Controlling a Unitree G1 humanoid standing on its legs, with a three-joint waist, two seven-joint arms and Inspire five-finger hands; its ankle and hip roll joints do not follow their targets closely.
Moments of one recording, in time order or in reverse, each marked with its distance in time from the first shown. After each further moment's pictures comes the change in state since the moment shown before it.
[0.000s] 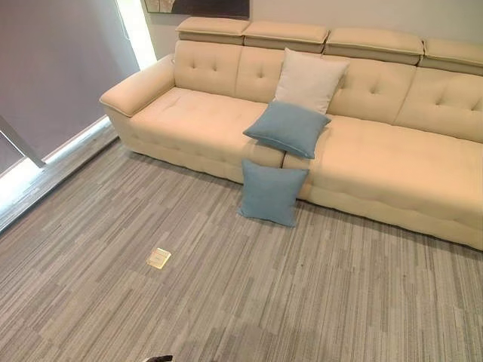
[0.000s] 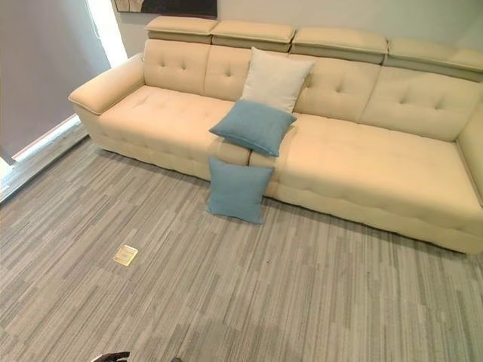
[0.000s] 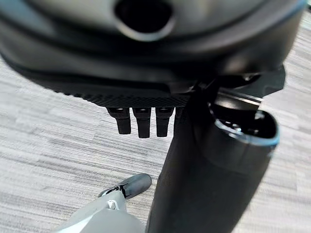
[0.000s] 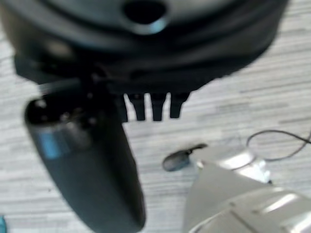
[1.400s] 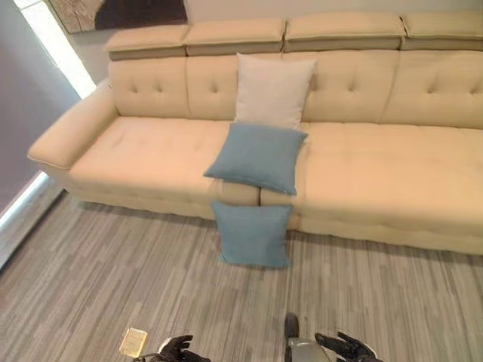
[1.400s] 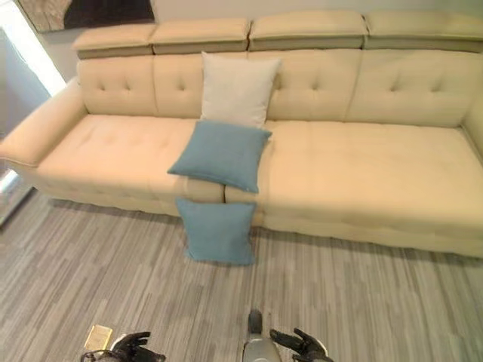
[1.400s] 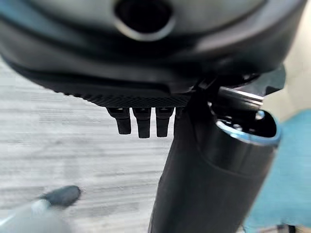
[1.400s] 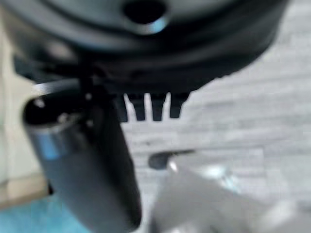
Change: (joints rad) left arm -0.044 -0.104 -0.036 0.023 0.029 -0.059 0.038; right arm -0.080 -0.025 0.044 -0.045 -0.103 -0.041 -0.030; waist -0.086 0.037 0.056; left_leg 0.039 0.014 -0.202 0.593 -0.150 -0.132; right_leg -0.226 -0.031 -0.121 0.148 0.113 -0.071
